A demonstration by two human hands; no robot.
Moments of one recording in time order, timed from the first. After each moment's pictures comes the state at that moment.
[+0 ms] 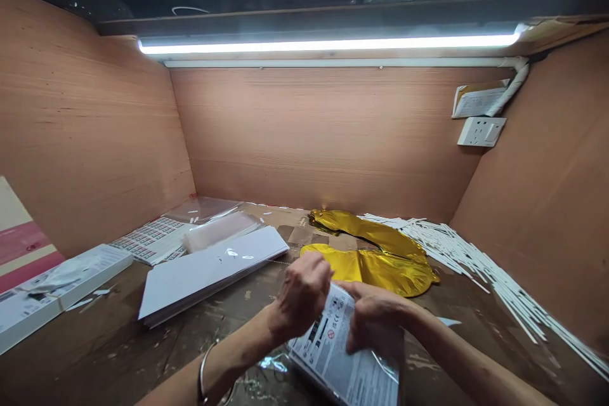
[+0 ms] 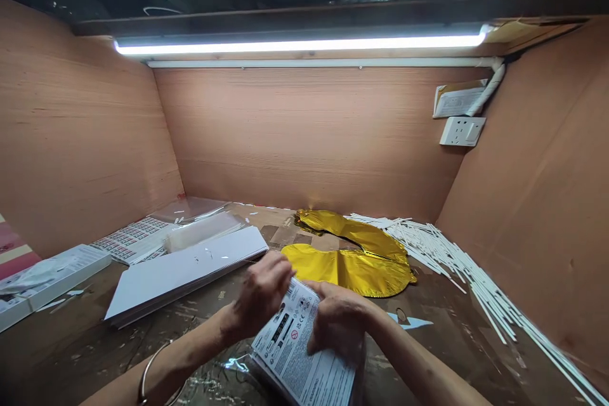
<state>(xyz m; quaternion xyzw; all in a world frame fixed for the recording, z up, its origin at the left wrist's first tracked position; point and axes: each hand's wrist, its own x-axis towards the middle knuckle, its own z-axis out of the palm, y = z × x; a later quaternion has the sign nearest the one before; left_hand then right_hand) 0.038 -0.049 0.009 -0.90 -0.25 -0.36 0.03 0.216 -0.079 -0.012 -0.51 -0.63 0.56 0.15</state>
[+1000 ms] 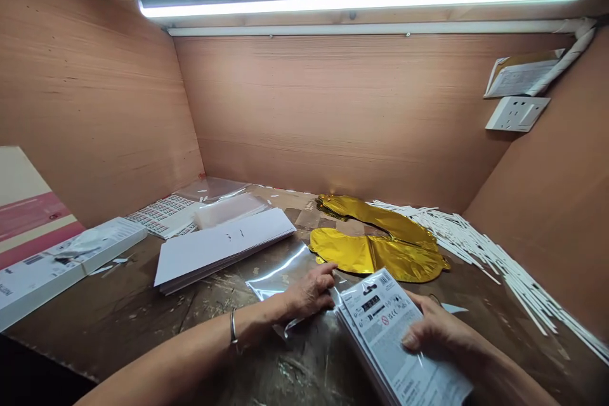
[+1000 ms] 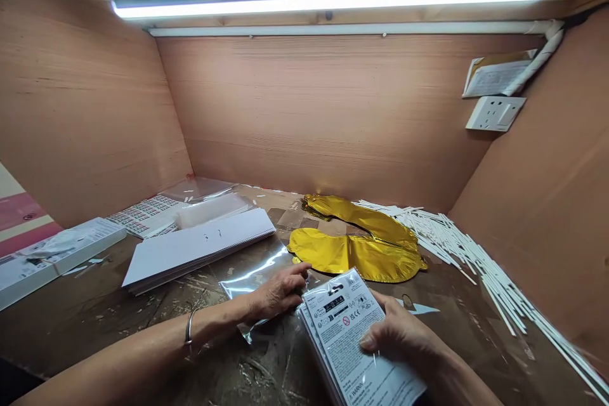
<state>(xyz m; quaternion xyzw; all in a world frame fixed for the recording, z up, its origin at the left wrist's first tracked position) 0.033 -0.021 -0.076 -0.93 -0.18 -0.17 -0.29 0.253 -0.152 -0.033 -0.50 -0.38 0.68 0.38</state>
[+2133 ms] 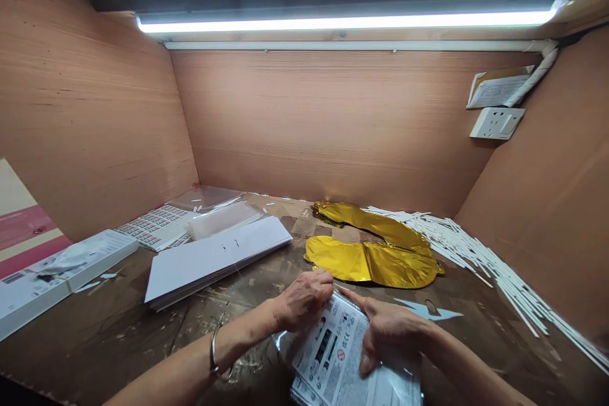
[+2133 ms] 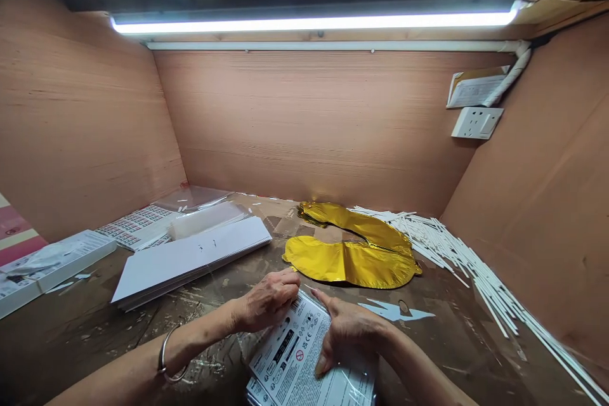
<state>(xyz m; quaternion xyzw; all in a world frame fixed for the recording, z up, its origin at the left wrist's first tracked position) 0.028 -0.032 -0.034 -0.98 -0.11 -0.17 -0.04 0.212 -0.112 -0.025 -0.51 -0.51 0.66 0.19</state>
